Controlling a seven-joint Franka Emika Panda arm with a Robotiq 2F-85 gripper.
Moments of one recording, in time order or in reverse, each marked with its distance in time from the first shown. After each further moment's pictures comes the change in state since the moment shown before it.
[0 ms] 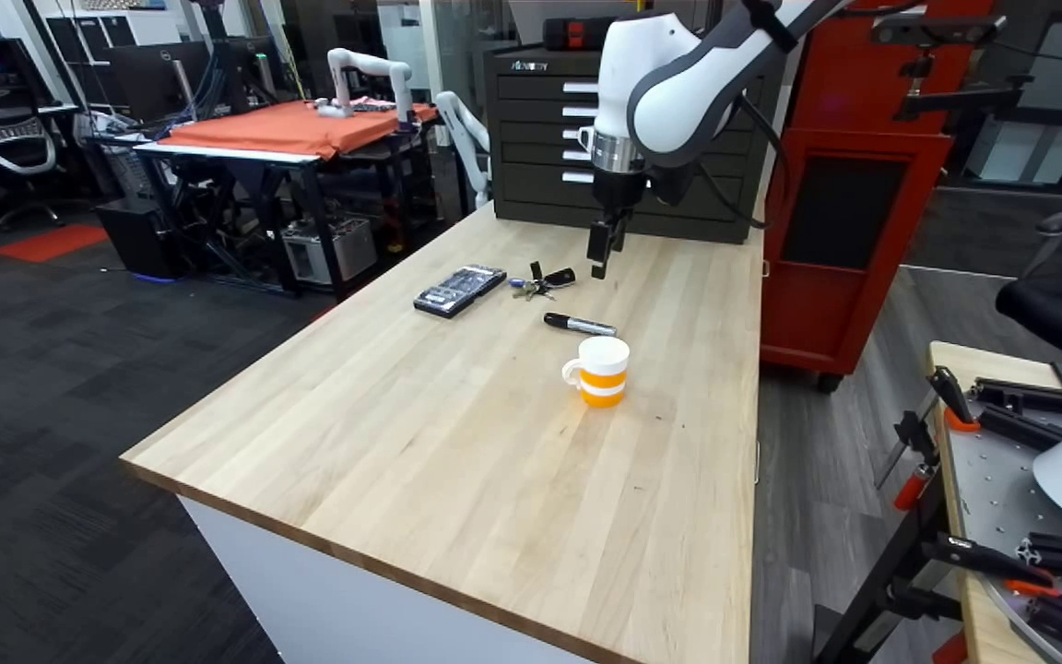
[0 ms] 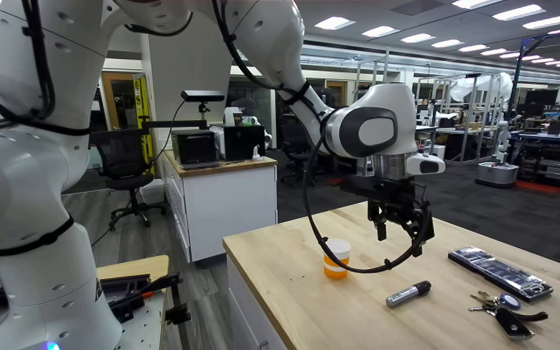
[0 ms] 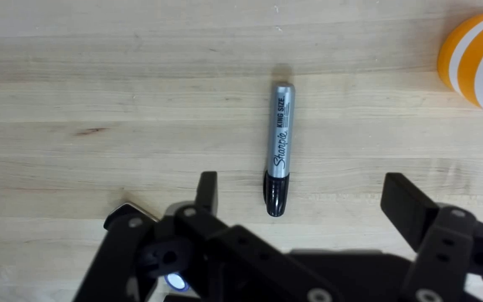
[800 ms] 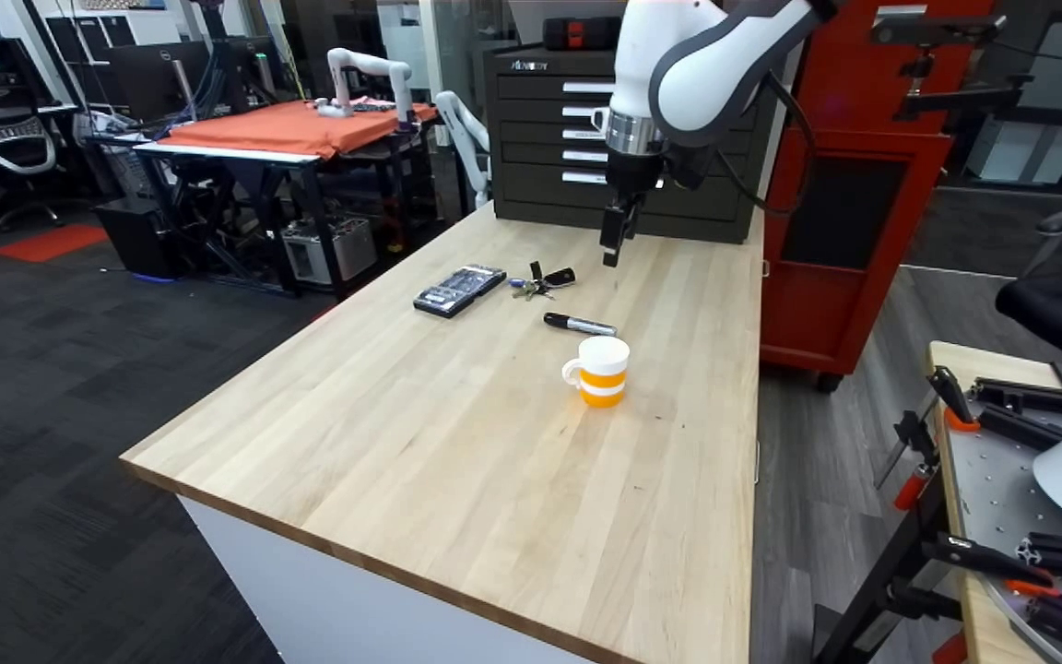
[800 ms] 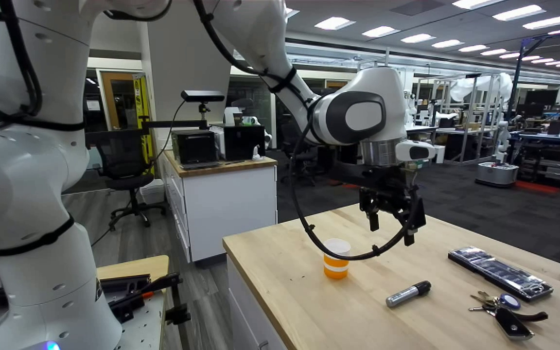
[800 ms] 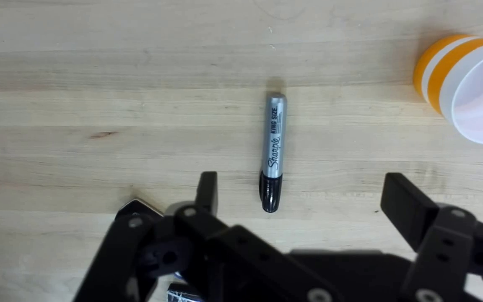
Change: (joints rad) arm 0.005 -0.103 -0.001 -0.087 -0.013 0.000 0.006
